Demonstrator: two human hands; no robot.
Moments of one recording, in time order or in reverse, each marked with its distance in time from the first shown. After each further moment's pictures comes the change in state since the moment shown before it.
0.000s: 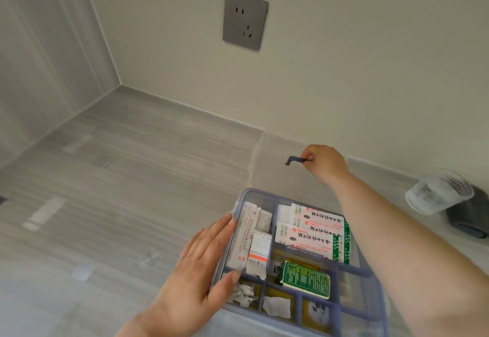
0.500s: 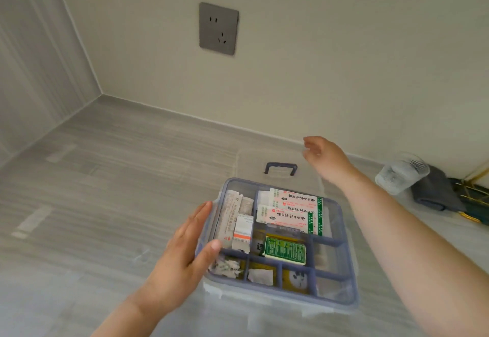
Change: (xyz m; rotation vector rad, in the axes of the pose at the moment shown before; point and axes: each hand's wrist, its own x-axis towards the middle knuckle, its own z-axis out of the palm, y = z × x) left_hand -0.002 0.005 -0.003 -0.203 0.055 -0.162; right_hand -0.061 0.013 -0.038 0.331 0.075 0.018
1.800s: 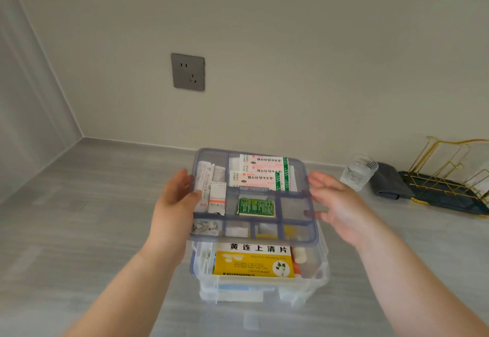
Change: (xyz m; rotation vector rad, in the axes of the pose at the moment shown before) left_hand 0.043 0.067 -0.020 -0.708 0.300 -0.258; right_hand -0.137 -0.023 -0.038 0.884 0.059 0.316
